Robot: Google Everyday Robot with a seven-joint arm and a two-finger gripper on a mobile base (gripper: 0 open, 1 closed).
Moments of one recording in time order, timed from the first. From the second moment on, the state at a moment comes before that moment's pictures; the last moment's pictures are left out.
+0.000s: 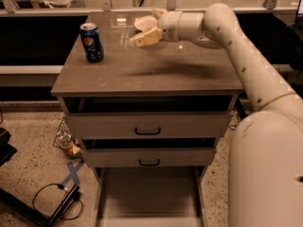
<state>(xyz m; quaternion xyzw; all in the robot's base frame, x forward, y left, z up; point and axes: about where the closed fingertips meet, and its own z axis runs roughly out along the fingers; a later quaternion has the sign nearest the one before) 0.805 0.020 0.923 -0.45 0.60 0.32 0.58</state>
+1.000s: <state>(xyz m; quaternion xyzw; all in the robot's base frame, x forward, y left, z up) 0.820 0.158 0.919 -0.42 0.66 0.32 0.53</state>
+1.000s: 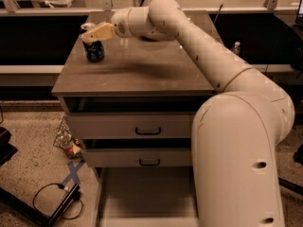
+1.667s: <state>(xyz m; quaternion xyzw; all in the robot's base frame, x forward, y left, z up) 0.805 0.207 0.911 -0.37 0.65 0.35 0.56</state>
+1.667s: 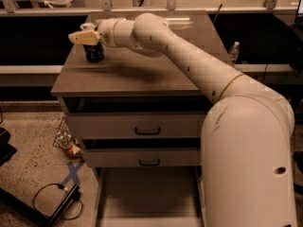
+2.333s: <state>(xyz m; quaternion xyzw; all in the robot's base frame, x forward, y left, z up) 0.804 0.214 0.909 -0.37 0.65 0.35 0.56</state>
